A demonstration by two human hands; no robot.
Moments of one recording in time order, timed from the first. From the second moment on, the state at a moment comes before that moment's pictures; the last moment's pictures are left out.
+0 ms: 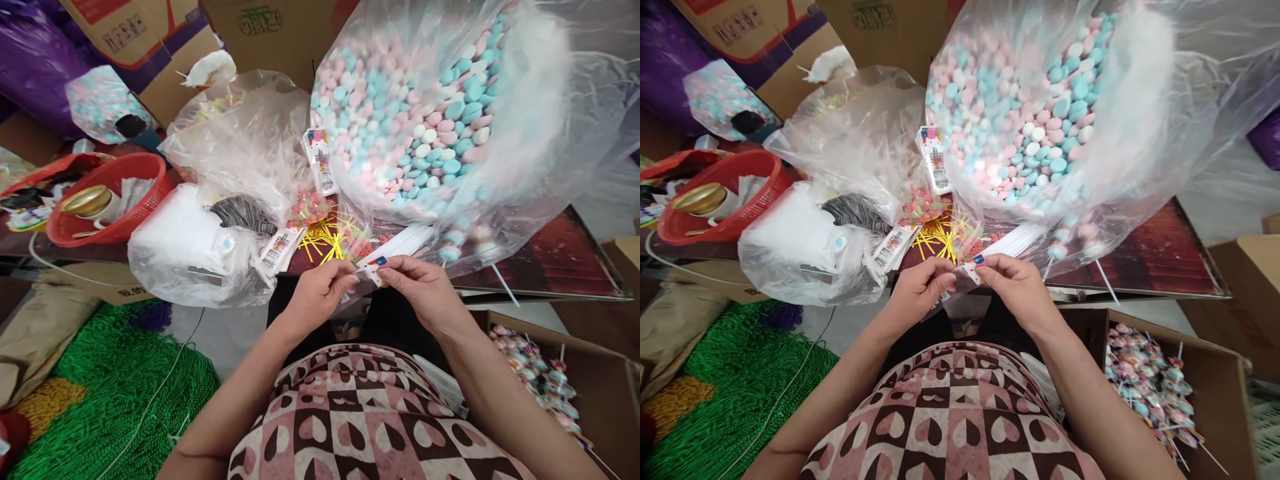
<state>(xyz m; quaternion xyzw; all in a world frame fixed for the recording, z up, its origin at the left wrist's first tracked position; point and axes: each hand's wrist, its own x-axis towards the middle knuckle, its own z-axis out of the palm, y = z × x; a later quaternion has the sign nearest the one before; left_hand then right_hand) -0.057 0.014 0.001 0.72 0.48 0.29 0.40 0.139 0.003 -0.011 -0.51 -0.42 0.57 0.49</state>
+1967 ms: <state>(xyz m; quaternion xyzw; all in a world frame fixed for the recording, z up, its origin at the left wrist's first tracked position) -0.016 0.019 -0.048 0.35 0.30 0.41 0.79 0.293 -0.079 -0.014 -0.77 -0.28 0.03 0.58</state>
